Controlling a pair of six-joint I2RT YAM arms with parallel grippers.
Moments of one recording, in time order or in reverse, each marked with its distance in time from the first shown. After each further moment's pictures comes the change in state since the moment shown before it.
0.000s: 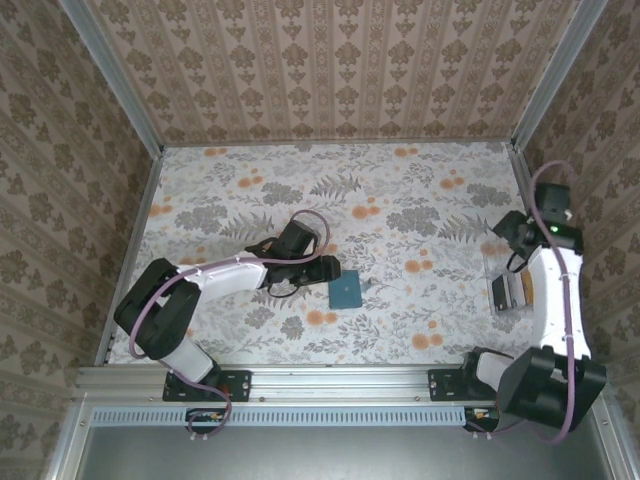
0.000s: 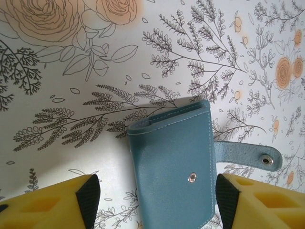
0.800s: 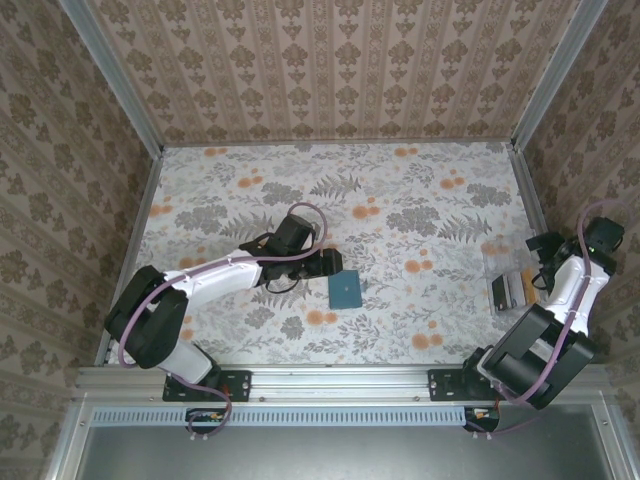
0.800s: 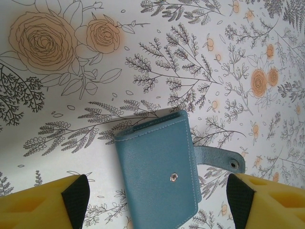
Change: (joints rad) left arm 0.000 -0.056 0.035 -0.047 -0.026 0.025; right arm -0.401 0.080 -0.161 0.159 -0.318 0.061
